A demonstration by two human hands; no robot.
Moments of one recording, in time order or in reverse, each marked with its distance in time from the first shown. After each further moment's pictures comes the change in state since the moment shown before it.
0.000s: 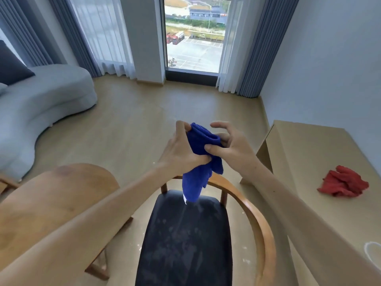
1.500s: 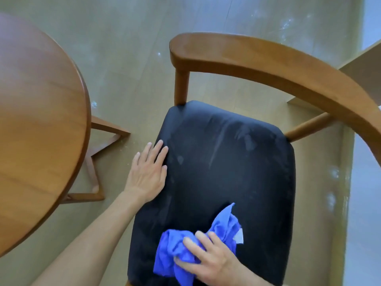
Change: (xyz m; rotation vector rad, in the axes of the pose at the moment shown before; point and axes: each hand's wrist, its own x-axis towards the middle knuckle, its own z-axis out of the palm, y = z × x) left_hand -0.103 -0.550 0.183 0.774 -0.482 -0.370; right_hand -0.174 0.520 0.269 -0.863 -0.485 -0.534
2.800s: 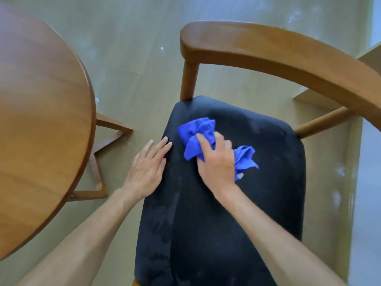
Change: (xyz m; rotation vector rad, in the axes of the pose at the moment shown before) left_hand 0.008 -0.029 0.012 -0.321 0.009 0.048; right_hand 0.153 0.105 -0.008 -0.114 0.231 0.752
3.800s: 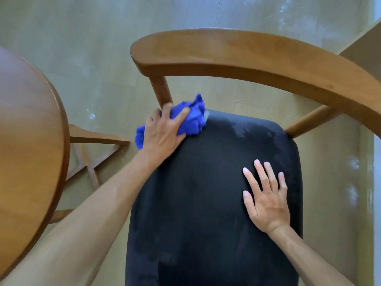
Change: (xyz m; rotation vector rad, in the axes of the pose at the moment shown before) left_hand 0.124 0.086 -0.020 0.482 0.479 0.234; right_hand -0.089 0.164 -0.028 -0.174 -0.185 0.026
